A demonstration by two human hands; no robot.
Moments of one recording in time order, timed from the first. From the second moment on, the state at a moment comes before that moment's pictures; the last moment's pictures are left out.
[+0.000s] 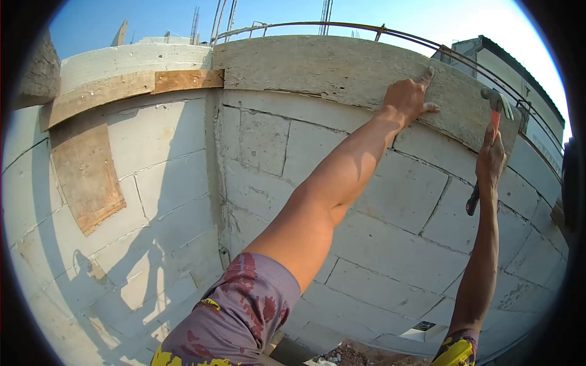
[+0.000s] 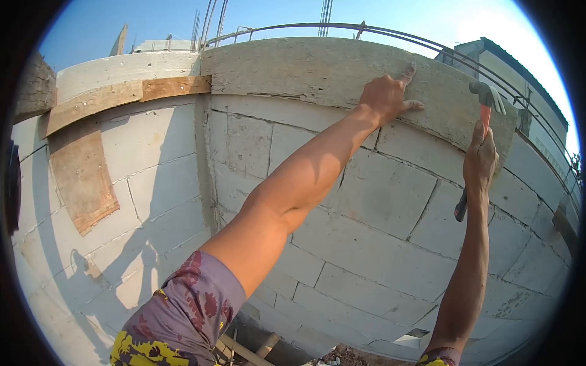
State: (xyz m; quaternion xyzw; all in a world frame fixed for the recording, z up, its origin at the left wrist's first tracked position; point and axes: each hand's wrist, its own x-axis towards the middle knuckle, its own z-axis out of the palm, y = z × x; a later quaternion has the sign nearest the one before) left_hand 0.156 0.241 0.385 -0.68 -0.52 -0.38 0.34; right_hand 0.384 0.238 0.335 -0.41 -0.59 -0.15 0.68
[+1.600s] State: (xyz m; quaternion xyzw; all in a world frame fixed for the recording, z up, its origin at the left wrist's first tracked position) left_hand 0.154 0.271 0.361 -0.43 -0.48 -0.52 0.55; right_hand 0.131 0.202 0.435 -0.39 -0.79 -0.30 0.36
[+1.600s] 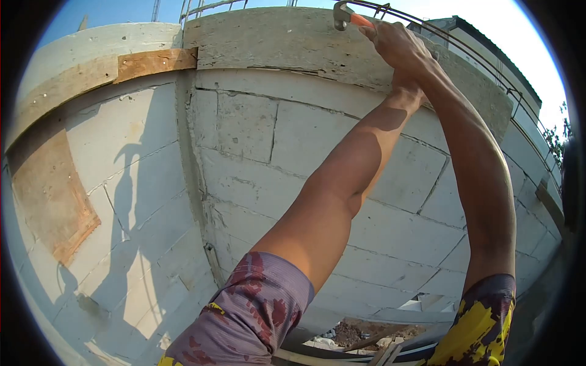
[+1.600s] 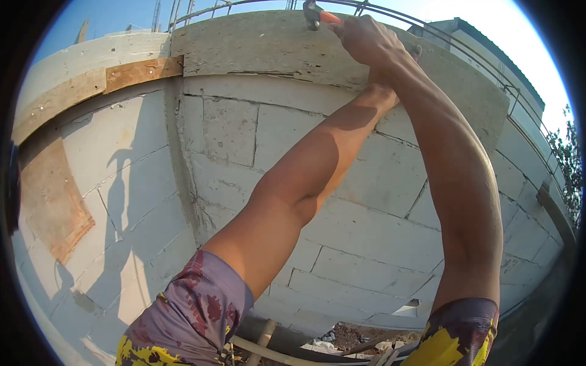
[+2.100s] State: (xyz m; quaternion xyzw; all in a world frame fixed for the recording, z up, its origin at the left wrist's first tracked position) left_hand 0.156 0.273 0.387 -0.67 -0.47 -0.44 0.37; right_hand 0.364 0.261 0.373 -0.52 -0.59 -0.10 0.61
